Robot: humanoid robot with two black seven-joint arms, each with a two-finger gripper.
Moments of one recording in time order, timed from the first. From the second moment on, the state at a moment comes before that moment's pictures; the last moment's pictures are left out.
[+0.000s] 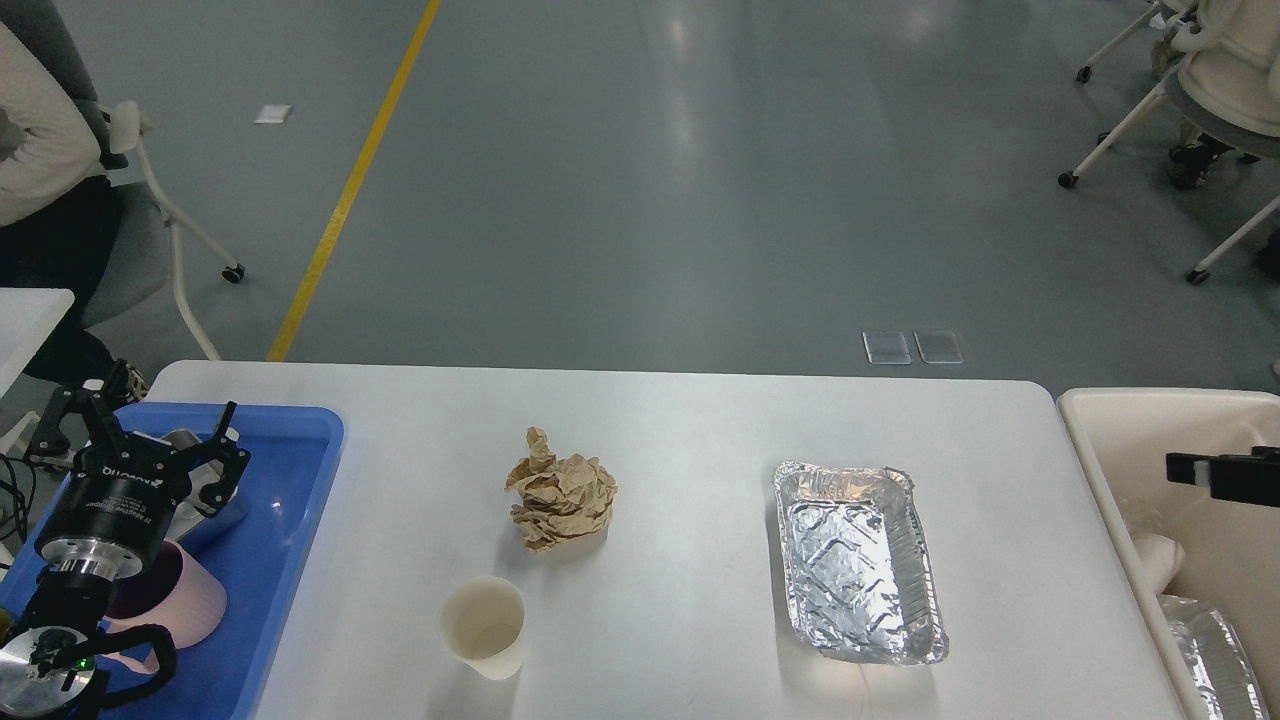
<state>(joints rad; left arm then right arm) 0.02 0.16 -1.68 -1.26 0.24 -0.30 0.04 0.15 -1.53 0.92 1.67 -1.36 0.37 0.36</state>
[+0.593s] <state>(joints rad) -0.03 0.15 -1.62 -1.17 0.24 -0.32 0.04 0.16 -1.66 0.78 1.66 -1.37 0.34 0.37</state>
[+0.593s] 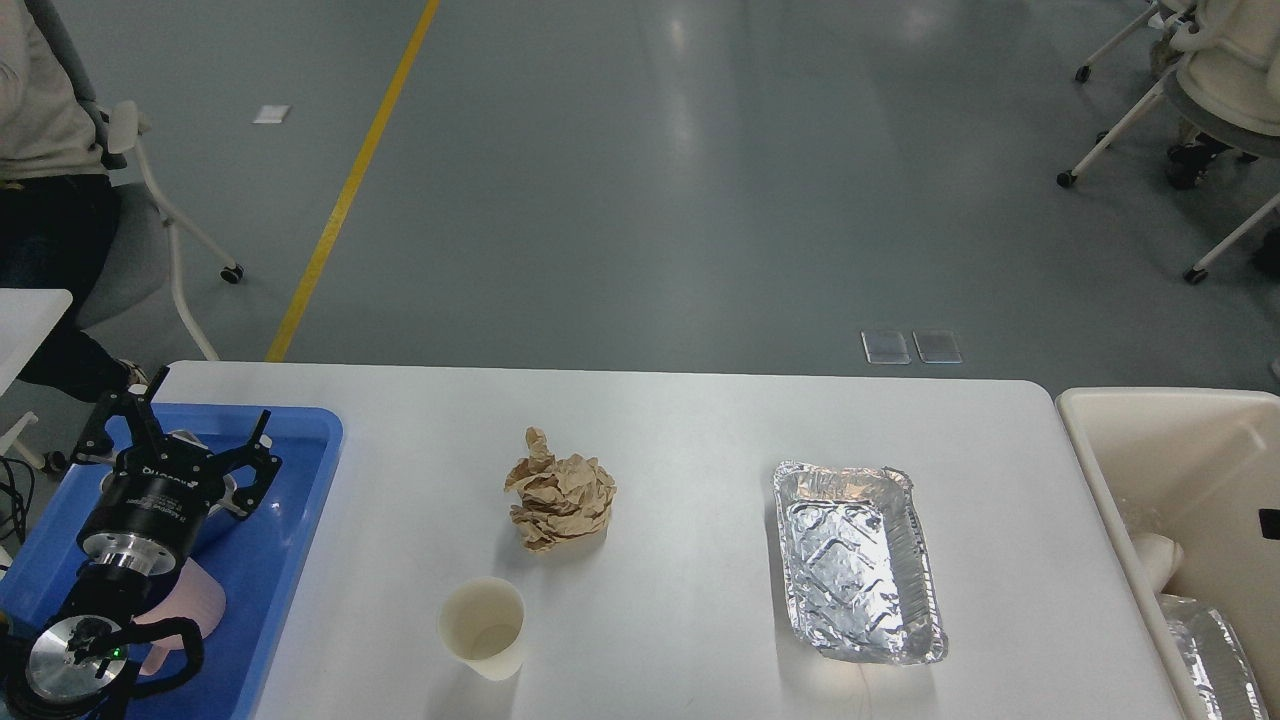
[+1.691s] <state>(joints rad) -0.03 0.14 -1.57 -1.16 0.24 -0.27 0.05 0.19 -1.22 0.28 1.80 -0.78 -0.05 0.22</state>
